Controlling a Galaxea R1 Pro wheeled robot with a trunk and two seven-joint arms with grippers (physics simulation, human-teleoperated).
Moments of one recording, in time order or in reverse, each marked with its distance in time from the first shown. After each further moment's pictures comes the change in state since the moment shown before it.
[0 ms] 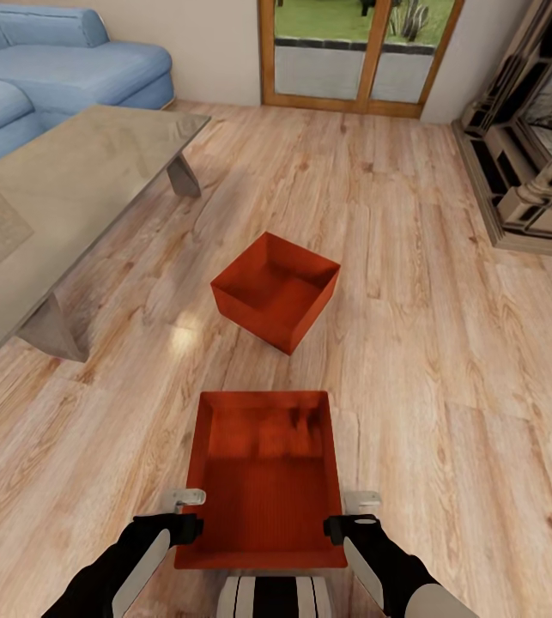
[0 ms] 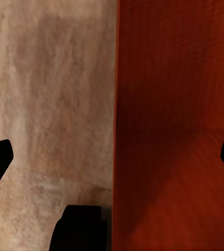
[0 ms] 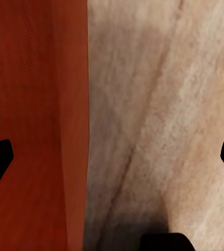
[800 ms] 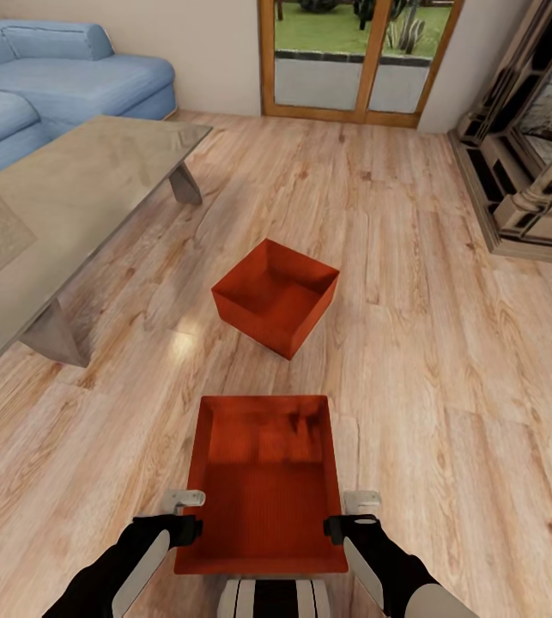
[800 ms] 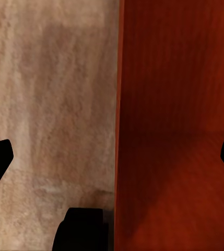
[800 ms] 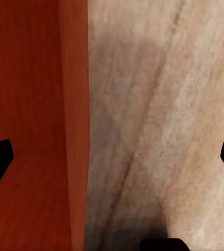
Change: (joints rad) left arm 0.000 0.000 0.001 0.008 0.000 0.000 0.000; right arm 0.000 0.000 0.000 0.000 0.000 0.000 0.000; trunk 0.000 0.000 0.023
